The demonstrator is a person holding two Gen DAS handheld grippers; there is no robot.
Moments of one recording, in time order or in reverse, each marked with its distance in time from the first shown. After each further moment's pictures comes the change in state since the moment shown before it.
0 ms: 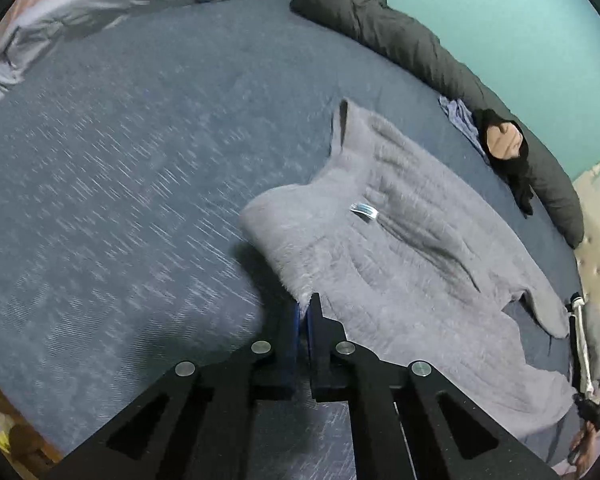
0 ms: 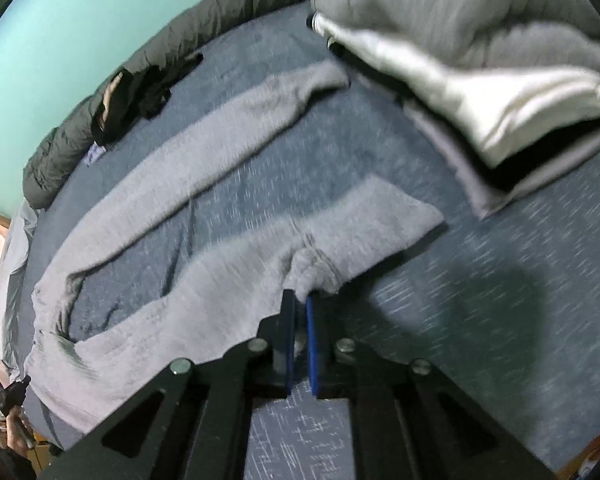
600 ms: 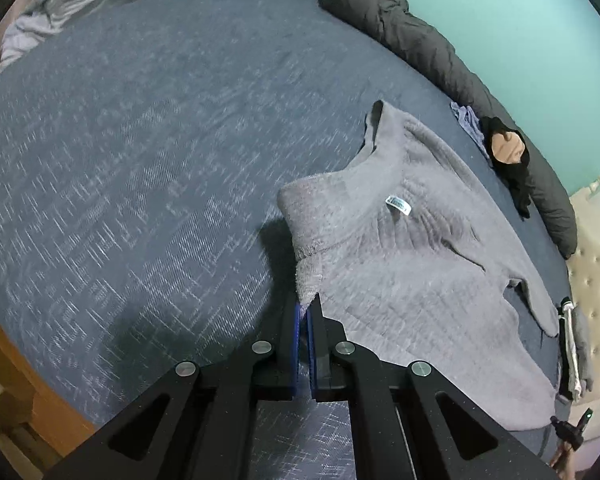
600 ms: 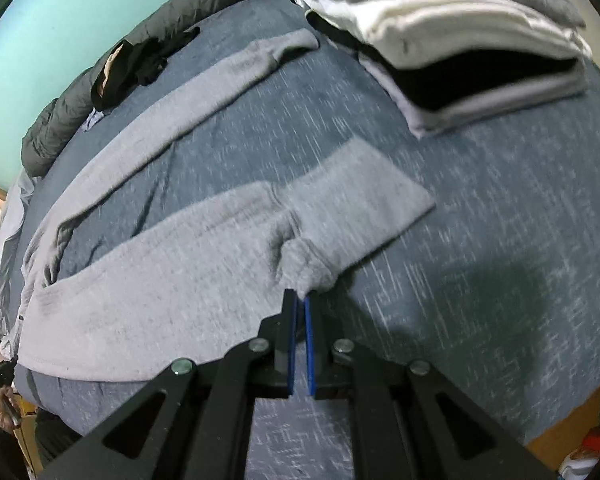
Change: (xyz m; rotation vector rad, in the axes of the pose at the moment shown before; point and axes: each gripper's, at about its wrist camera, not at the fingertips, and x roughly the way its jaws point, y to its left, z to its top) left arm -0.015 0.045 -0.042 -0.091 0.035 -0.036; right arm -0.004 -0.035 -0.060 -0.047 0.084 -0.022
